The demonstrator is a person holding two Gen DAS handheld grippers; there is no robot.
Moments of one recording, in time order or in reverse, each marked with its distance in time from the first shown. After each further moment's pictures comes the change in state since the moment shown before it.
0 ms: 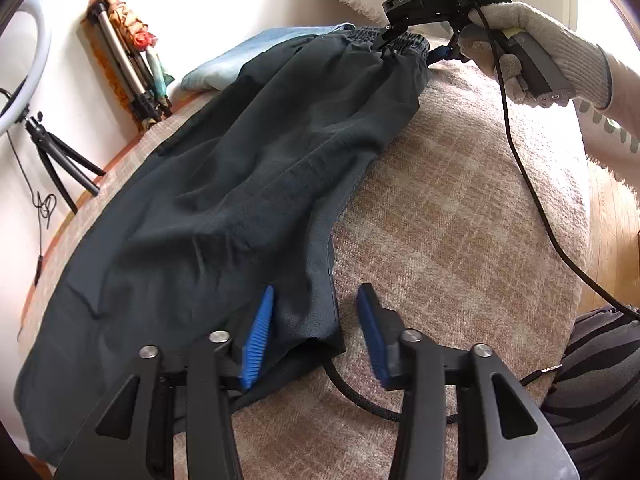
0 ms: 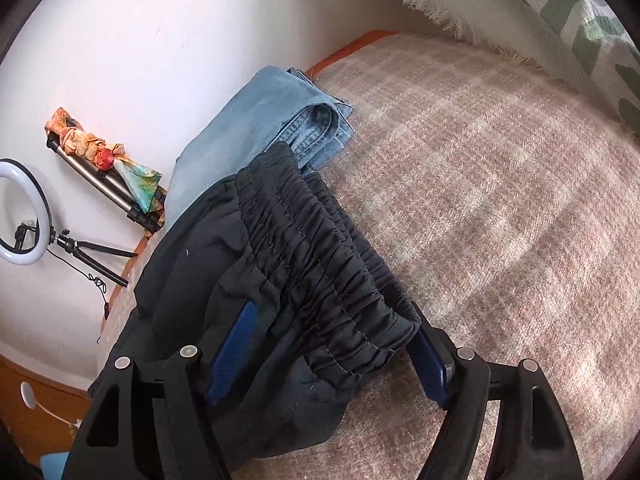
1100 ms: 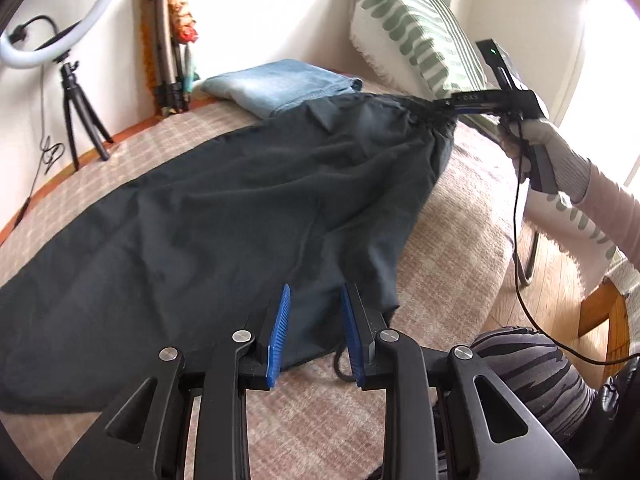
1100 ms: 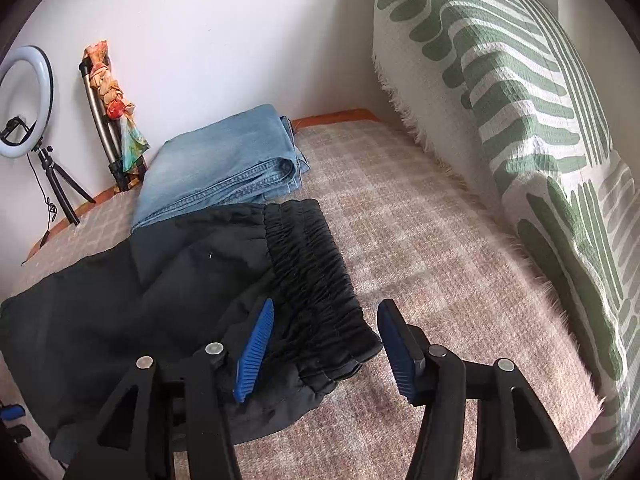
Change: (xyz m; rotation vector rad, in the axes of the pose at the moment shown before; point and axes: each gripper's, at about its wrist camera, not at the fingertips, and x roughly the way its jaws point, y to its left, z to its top) left arm -0.073 0.041 -0.024 -0.242 -0.136 -0.144; right arm -0.095 0.013 -0.044 -0.384 -0.176 -0.257
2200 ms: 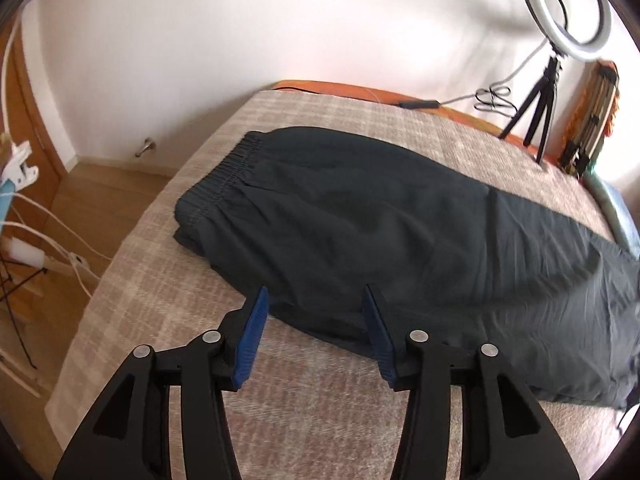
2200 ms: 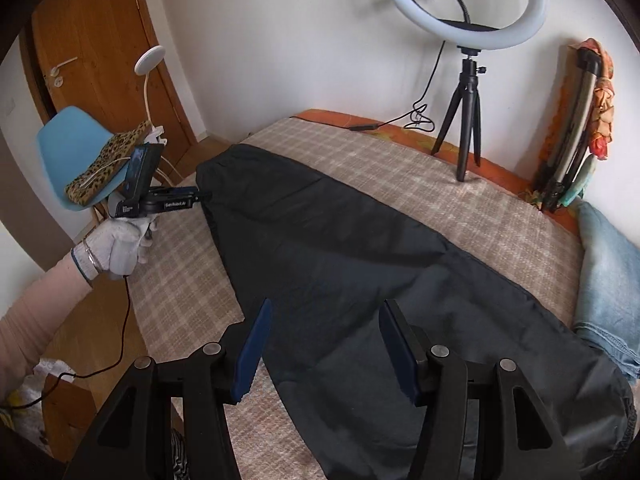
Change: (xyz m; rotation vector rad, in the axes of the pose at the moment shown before) left arm -0.098 0.340 -0.159 -0.763 -0.059 0.601; right arm -0.056 0.407 -0.062 -0.764 0.202 0.717
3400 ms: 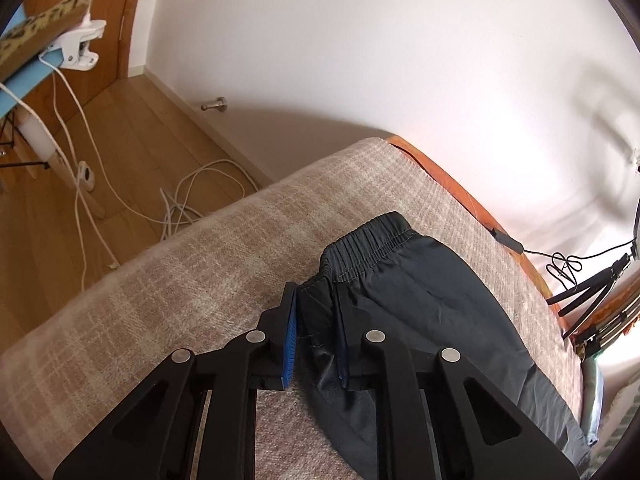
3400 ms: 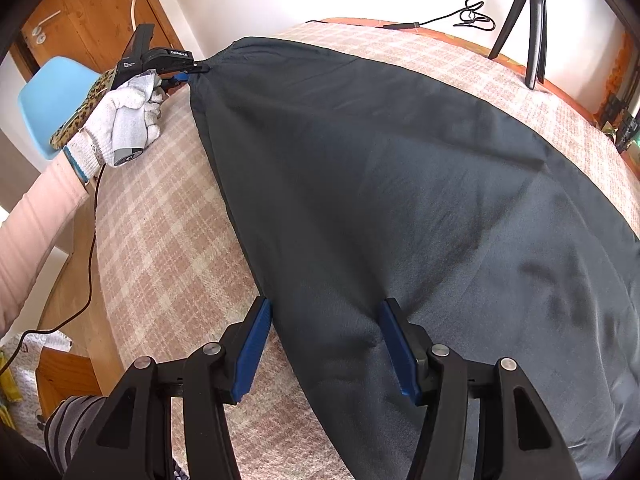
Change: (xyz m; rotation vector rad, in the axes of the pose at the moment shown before) left arm 0.045 0.075 0.031 -0.470 -0.134 0.019; right arm 0.103 0.019 -0.041 0.017 0.205 0.007
